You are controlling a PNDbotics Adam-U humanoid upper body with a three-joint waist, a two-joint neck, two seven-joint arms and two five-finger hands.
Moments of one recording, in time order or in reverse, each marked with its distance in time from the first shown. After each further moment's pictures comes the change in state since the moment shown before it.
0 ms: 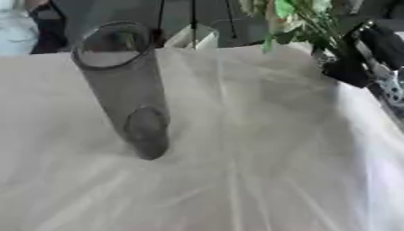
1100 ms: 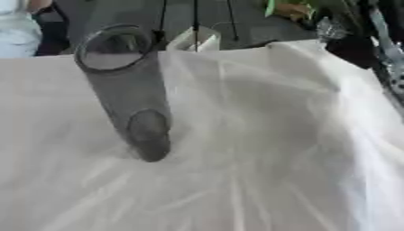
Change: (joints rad) left arm 0.000 0.000 -0.005 0.000 0.000 0.001 0.000; right arm -0.072 0.011 -0.016 -0.126 -0.084 -0.030 -0.292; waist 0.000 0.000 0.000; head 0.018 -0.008
